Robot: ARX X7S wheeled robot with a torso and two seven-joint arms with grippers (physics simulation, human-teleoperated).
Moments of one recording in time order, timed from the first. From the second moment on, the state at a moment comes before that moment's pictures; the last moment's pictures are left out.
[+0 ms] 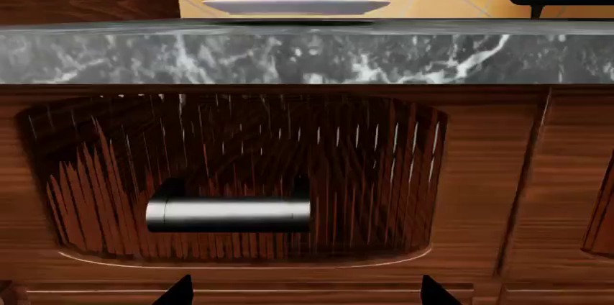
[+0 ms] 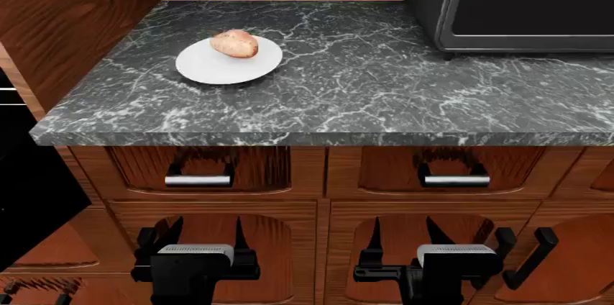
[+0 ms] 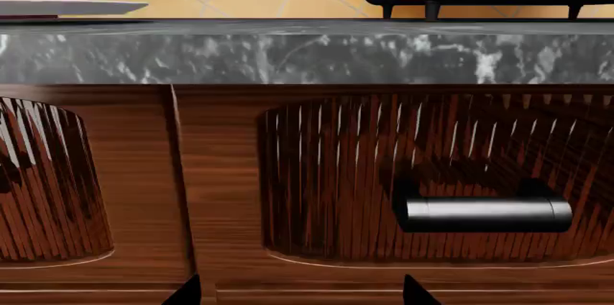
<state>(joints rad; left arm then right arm) 0.00 0.00 0.00 0.00 0.00 0.00 0.00 0.00 0.00 0.00 0.00 0.00 0.00 0.00</state>
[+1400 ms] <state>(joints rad) -1.18 -0.22 0.12 0.12 -0.13 -0.58 0.05 1.26 0.04 -0.22 0.37 0.34 0.27 -0.07</state>
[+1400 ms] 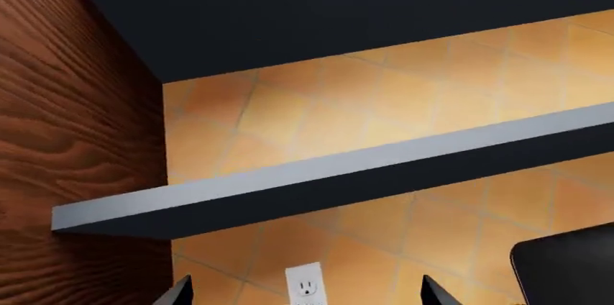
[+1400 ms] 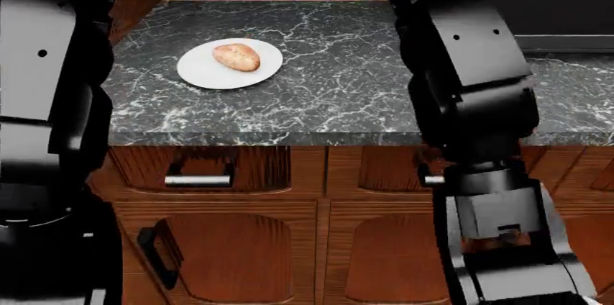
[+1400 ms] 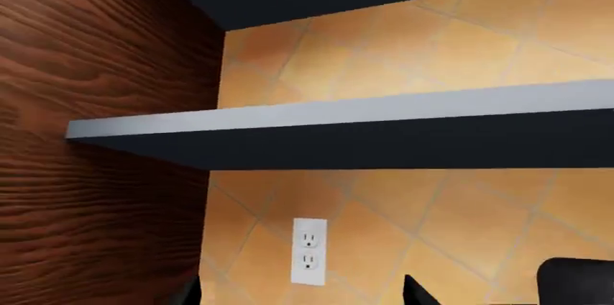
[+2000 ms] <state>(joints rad) -1.50 -0.20 0.15 -0.26 -0.08 -0.46 0.04 1.73 0.00 -1.50 1.12 1.64 -0.30 -0.06</state>
